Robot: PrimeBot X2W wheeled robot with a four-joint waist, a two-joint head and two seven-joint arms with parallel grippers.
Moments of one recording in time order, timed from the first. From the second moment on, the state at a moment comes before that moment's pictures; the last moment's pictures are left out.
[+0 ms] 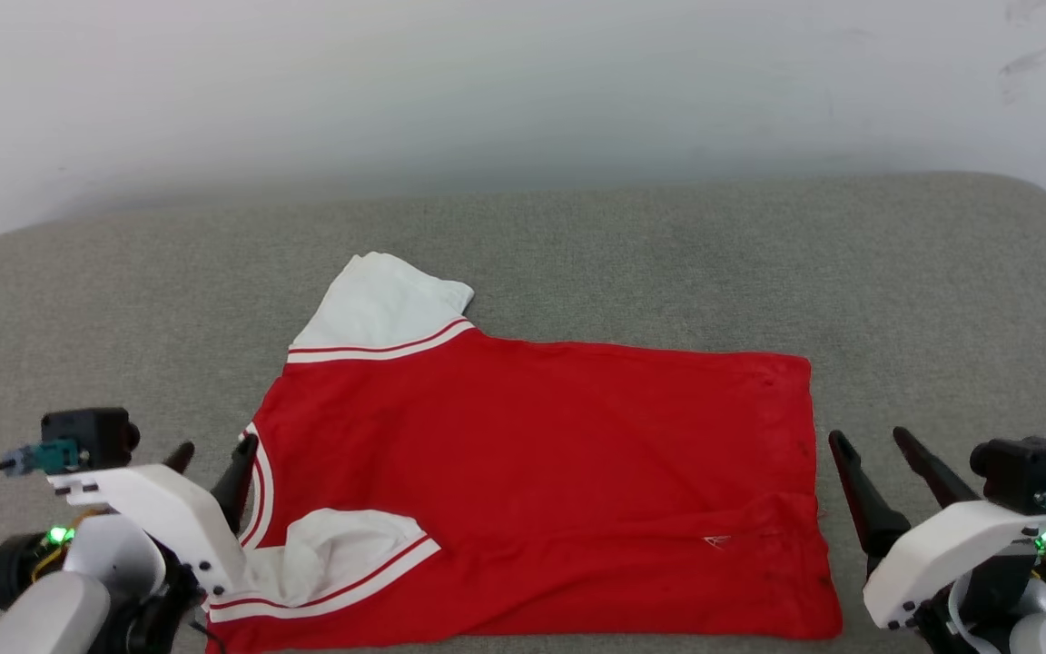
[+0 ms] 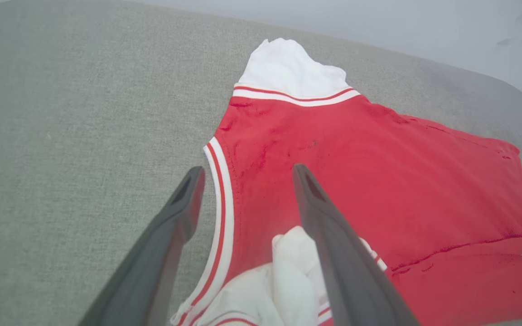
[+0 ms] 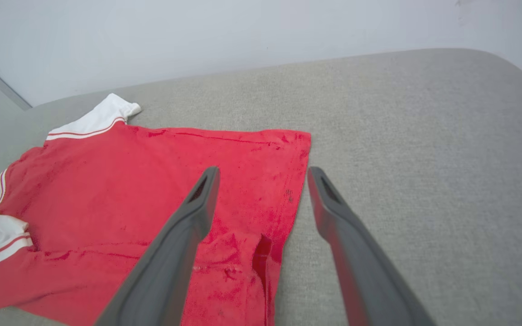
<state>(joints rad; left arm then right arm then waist) -0.17 0.62 -0.40 0.09 -0.93 0.21 0.22 -0.03 -0.14 0.01 0.06 0.32 0.13 0.22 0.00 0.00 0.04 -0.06</state>
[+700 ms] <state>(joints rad) -0.82 0.72 -0.32 0.27 -0.91 0.13 0.42 -0.24 -0.05 0.08 -0.11 0.22 0.13 -0.02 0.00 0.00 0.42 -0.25</state>
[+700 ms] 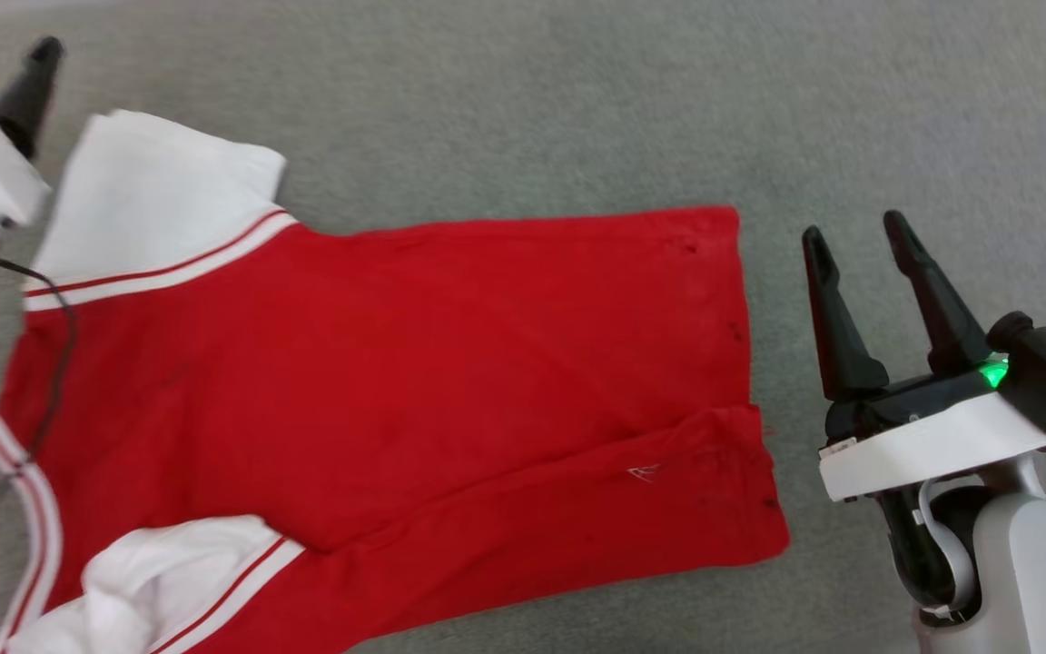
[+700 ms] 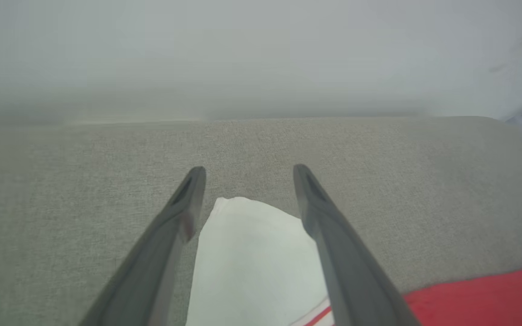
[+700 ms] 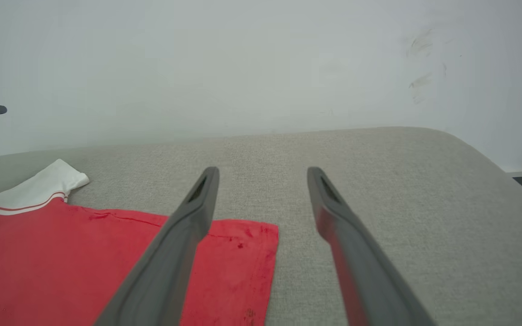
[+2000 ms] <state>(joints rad) -1.05 0.67 -0.44 0.49 -0.97 0.03 0.73 -0.58 -0.17 0.13 0.33 0.53 0.13 0.47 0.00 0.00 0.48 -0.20</state>
